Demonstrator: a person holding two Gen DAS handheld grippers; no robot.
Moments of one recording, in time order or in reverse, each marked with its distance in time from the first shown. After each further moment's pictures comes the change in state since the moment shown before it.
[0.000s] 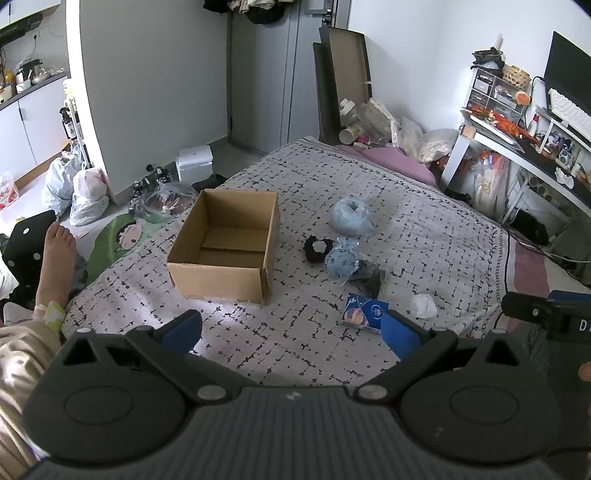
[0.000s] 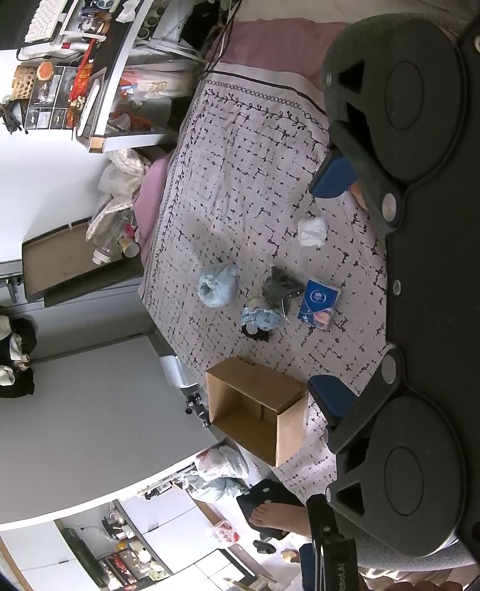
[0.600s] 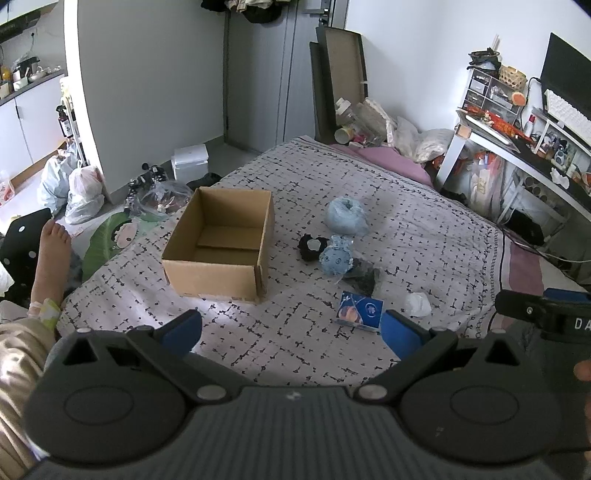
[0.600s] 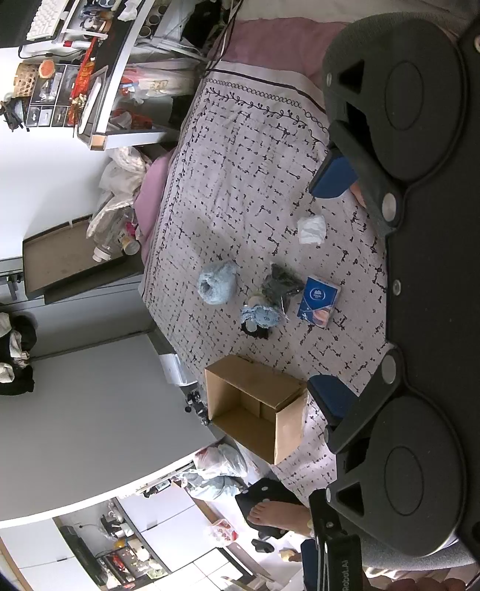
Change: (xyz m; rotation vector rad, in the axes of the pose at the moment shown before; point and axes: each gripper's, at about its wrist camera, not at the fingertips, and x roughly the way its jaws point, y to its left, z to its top) left arm -0.001 -0.002 -0.004 -0.004 0.000 -0.018; right arm -0.002 0.002 0.000 -0.005 0.001 0.001
